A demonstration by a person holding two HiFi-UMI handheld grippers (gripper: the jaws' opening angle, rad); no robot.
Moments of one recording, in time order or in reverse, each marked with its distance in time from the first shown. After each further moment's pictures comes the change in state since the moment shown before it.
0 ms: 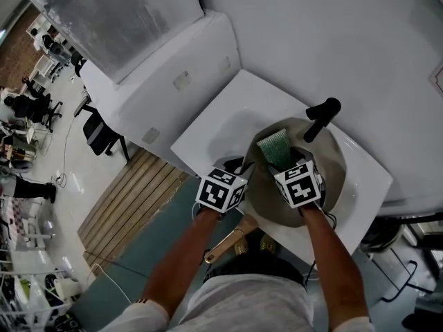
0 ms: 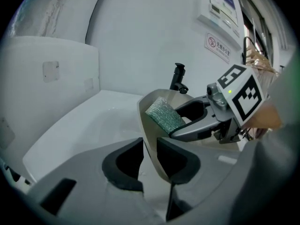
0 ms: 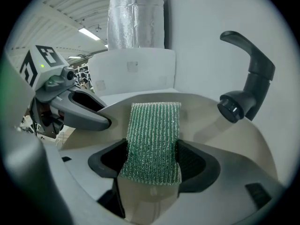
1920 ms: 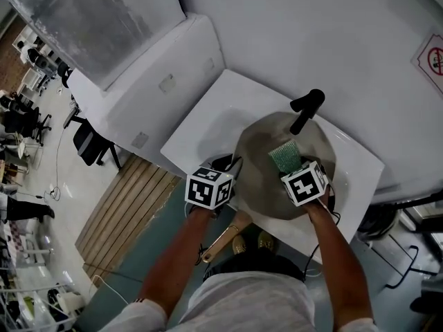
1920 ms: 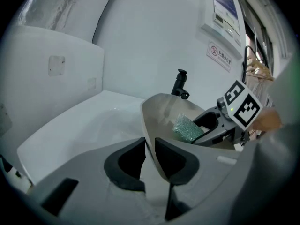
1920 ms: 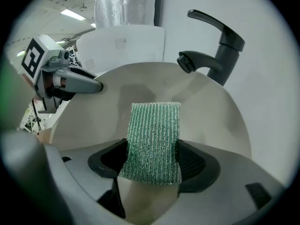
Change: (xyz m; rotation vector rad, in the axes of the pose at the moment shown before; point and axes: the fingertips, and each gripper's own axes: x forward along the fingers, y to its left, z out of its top) left arm -0.002 0.006 0.000 -0.063 -0.061 -0.019; right arm -0.035 -0.028 -0.066 0.011 0.261 -0.099
